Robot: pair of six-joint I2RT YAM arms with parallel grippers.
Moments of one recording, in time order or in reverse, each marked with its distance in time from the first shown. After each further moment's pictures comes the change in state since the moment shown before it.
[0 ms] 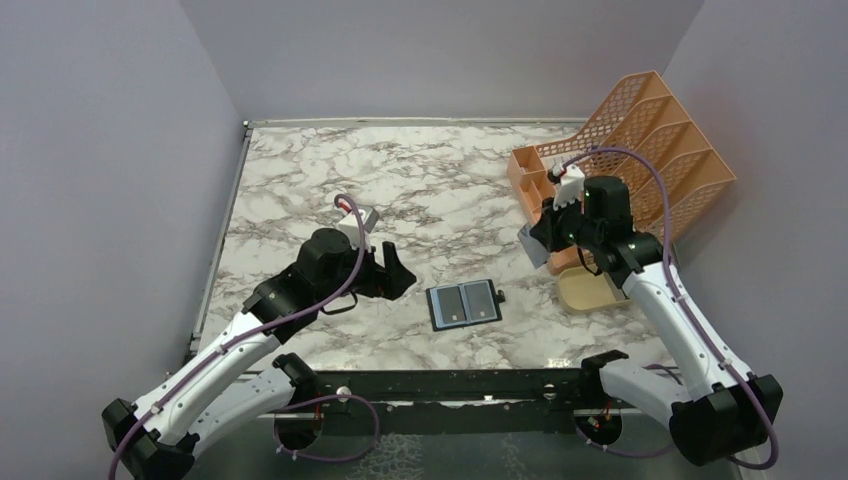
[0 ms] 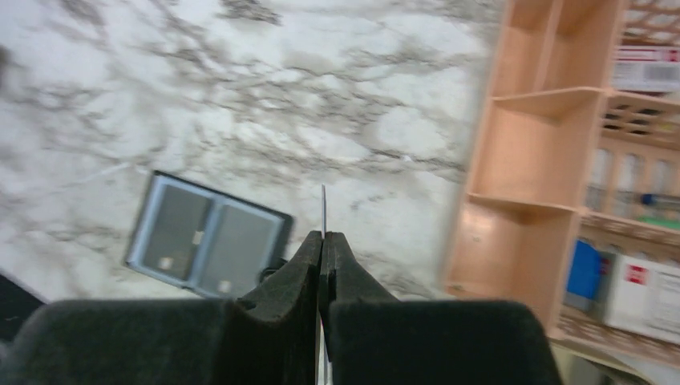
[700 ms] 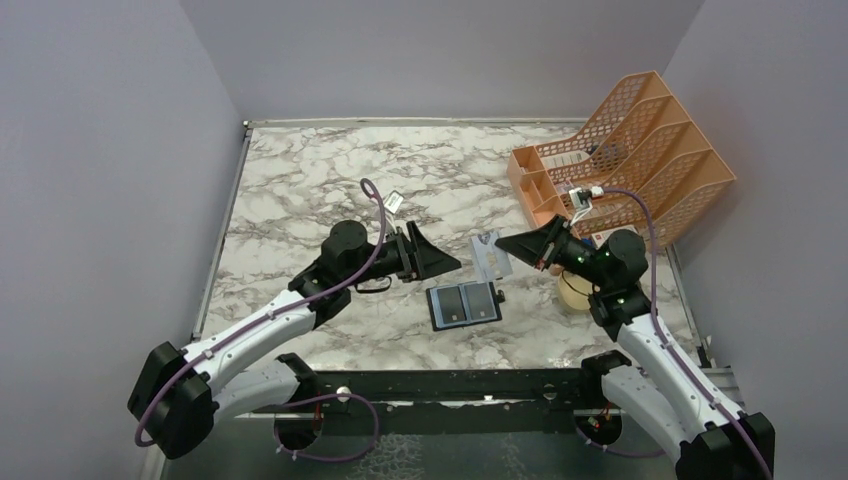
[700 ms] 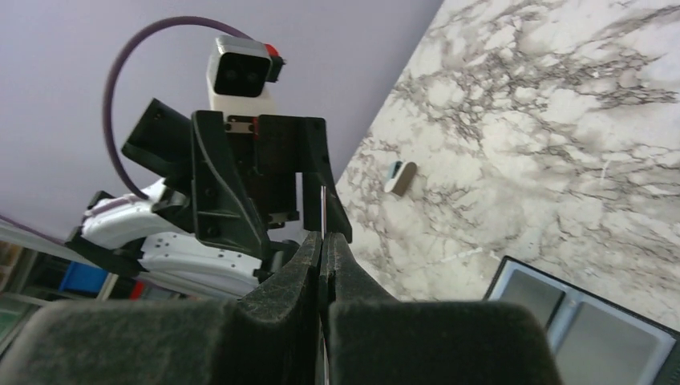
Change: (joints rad) left arm -0.005 0.245 -0.144 0.739 0.371 -0.511; right arm 0.000 -0.280 -0.506 0.949 -0.537 1.019
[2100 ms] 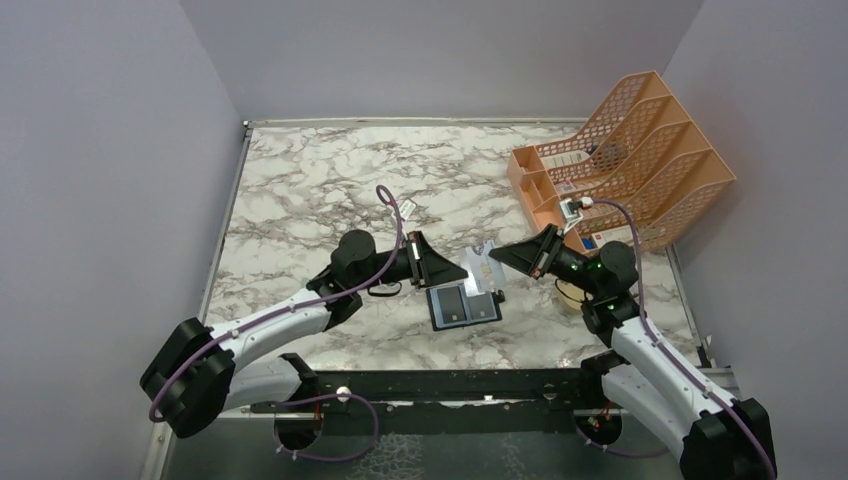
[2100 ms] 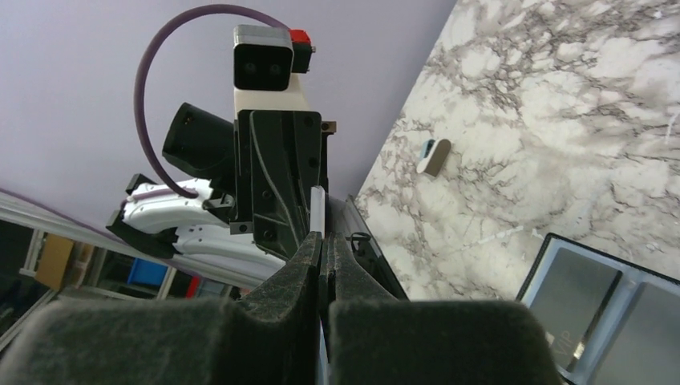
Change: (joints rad) left arm -0.052 0.140 -0.056 0.345 0.085 -0.133; right arm 0.040 0.034 -0.114 0.238 0.001 0.204
